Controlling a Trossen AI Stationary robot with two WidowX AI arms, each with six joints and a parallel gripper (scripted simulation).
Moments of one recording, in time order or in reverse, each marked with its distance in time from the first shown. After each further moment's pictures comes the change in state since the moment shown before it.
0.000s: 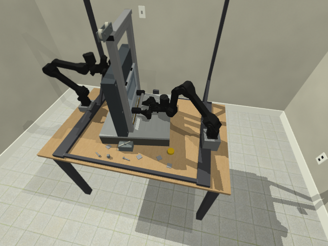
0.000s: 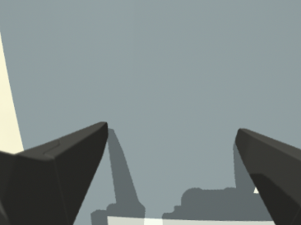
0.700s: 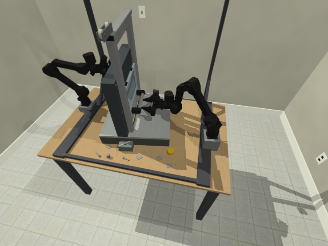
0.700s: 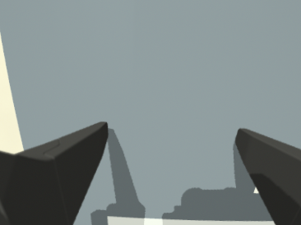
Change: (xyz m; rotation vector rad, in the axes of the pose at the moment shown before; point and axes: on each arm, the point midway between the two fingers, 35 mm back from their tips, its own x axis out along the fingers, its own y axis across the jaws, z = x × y) left arm -0.029 -0.001 0.033 -0.006 -0.008 -0.001; right arm 0.000 0.000 0.000 0.000 0.000 0.000
